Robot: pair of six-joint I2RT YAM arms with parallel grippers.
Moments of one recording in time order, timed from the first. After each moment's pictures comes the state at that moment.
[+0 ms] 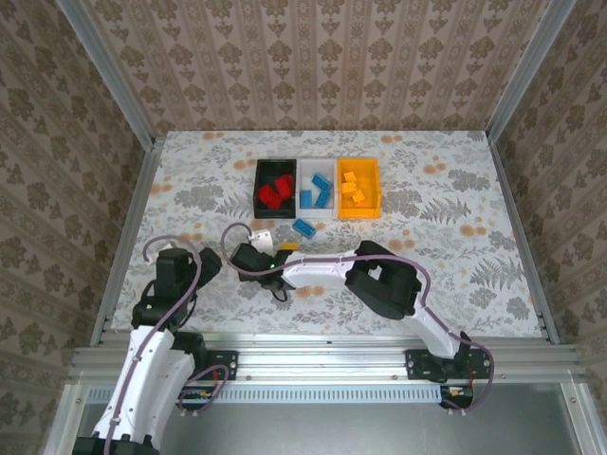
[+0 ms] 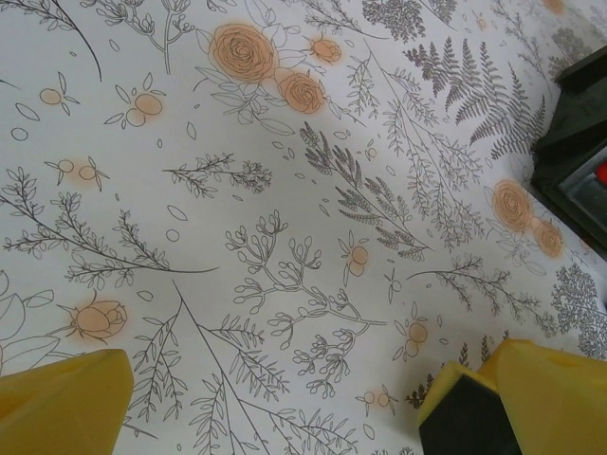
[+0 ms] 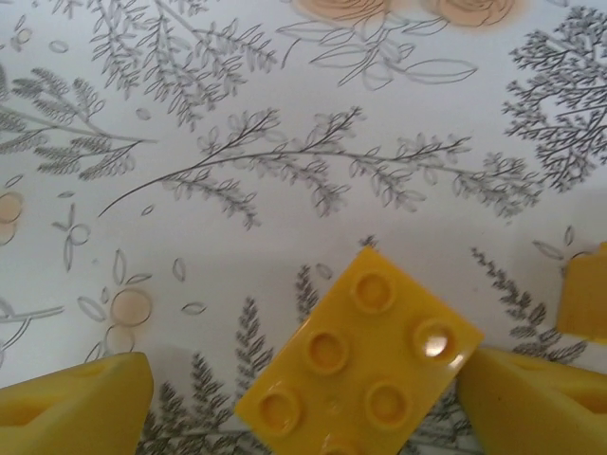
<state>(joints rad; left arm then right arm) -0.15 0.53 0.41 -0.65 -0.12 -0.72 1.10 2.25 1.60 -0.35 0.47 0.80</state>
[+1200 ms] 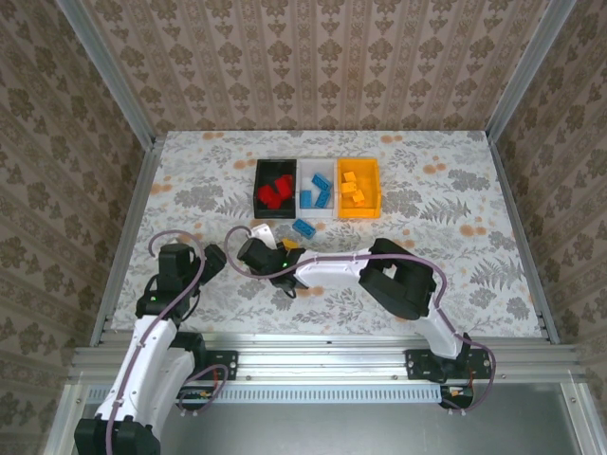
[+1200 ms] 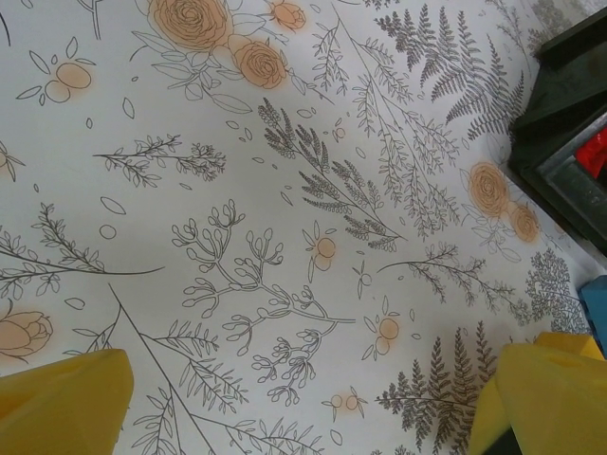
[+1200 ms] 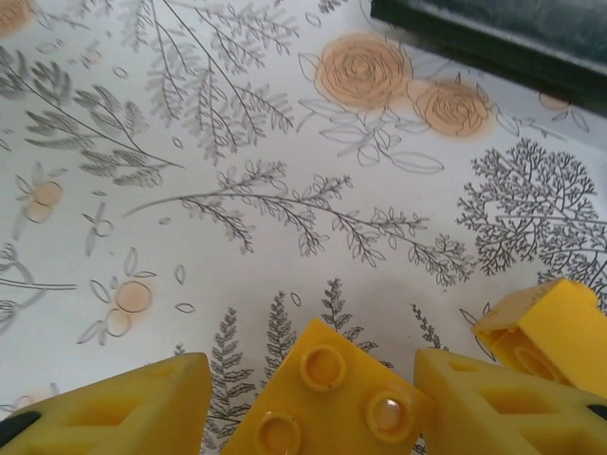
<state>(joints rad) -0.12 0.62 0.39 -0.54 -0.02 -0.72 1.09 2.13 1.46 -0.20 0.46 0.52</state>
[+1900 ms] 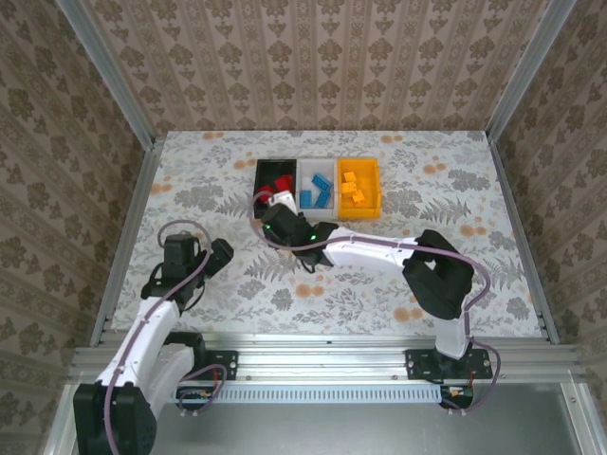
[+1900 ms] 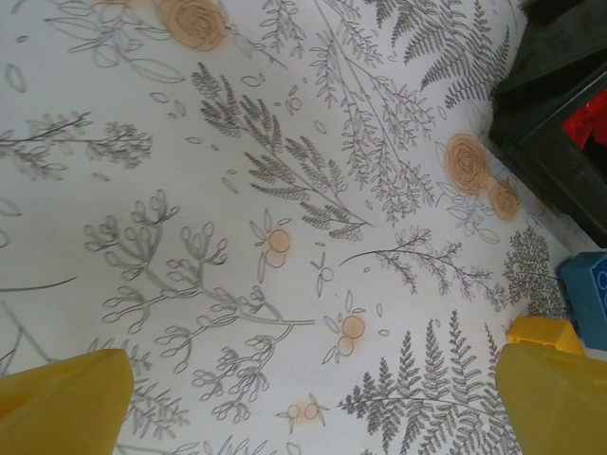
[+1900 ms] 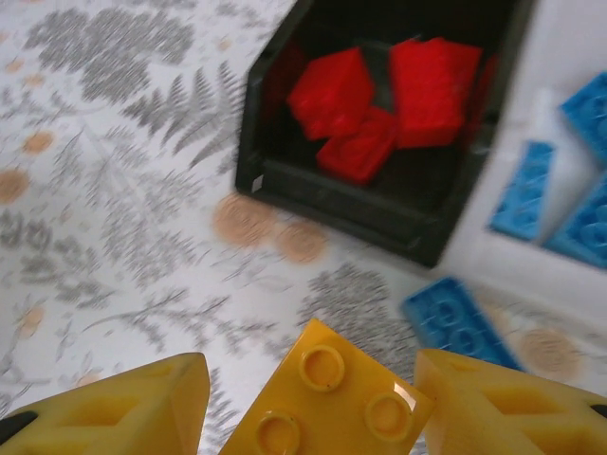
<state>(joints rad) -0.13 0.84 0.42 -0.40 0.09 -0.72 0.92 1.90 1.38 -0.23 0.43 0.44</state>
